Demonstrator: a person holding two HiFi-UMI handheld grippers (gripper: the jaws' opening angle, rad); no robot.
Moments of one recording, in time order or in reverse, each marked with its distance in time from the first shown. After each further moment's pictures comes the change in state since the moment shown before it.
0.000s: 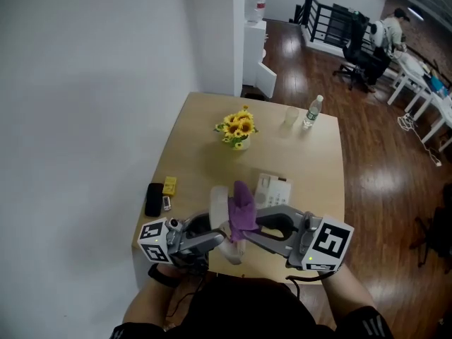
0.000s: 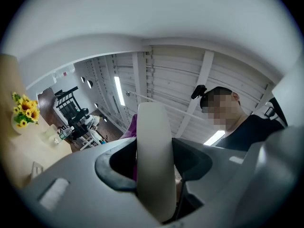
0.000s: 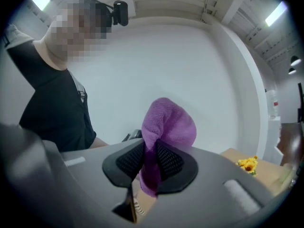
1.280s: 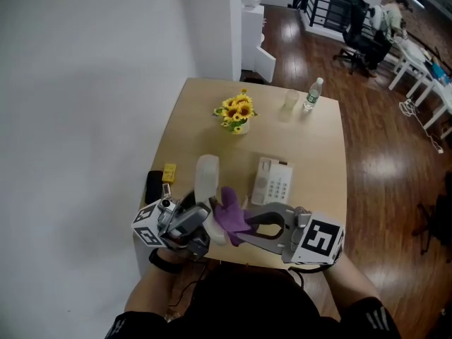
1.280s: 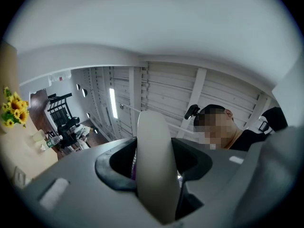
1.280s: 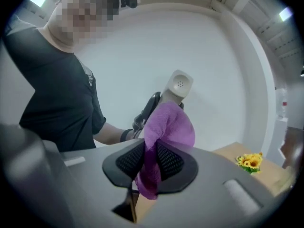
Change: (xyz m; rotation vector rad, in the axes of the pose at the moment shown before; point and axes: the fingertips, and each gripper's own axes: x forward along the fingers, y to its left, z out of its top) left arm 0.003 -0.009 0.045 -0.019 -0.205 -0.093; right arm 0.014 0.028 -0.036 -0.027 0.145 0.080
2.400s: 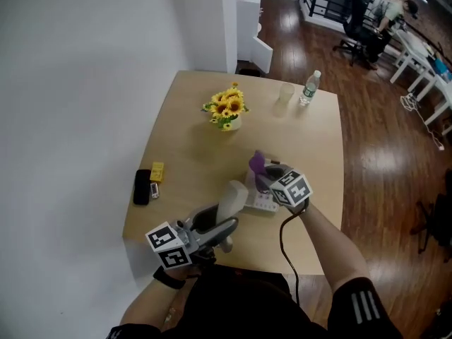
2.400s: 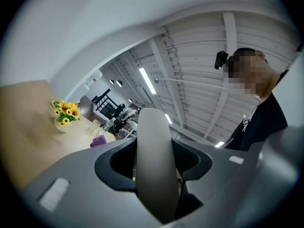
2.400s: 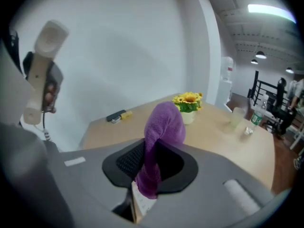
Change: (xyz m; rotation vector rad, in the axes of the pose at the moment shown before) left arm -0.035 0.103 -0.124 0.131 0.398 0.561; right arm -0.046 -0.253 -0.262 0.306 0.388 -0.533
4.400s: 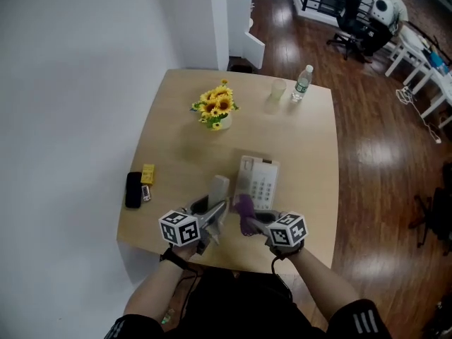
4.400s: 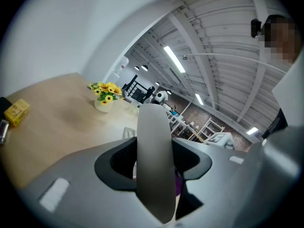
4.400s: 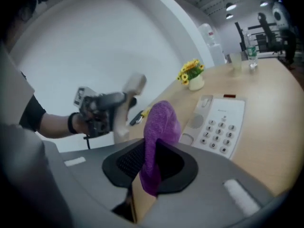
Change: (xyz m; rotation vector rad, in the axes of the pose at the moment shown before) left arm 0.003 0.160 -0.100 -0.024 0.230 0.384; right arm -0.025 0.103 -0.096 0.427 -0.052 0.241
